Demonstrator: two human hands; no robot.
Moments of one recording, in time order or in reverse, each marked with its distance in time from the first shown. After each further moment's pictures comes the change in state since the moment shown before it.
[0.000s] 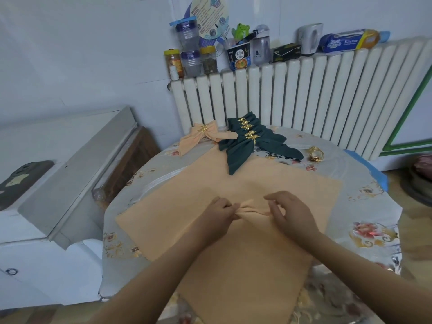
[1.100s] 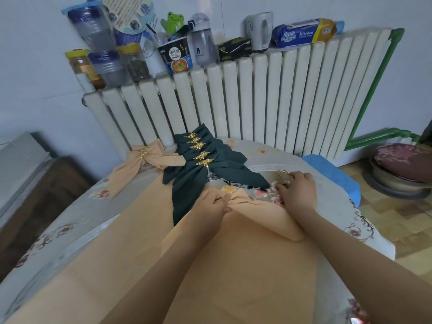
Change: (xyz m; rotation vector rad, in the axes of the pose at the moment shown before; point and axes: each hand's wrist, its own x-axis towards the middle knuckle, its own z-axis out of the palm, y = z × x) left_hand 0.217 -0.031 0.073 0.046 0.096 0.066; right_hand 0.155 0.207 -0.008 -0.146 0.187 0.785
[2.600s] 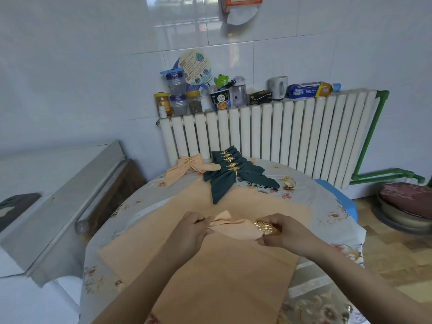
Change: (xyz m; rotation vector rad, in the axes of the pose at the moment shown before) left_hand -0.202 0.045 -0.150 -0.104 0.017 -0.149; right_hand -0.247 -0.058 -0.148 0.282 -0.743 -0.462
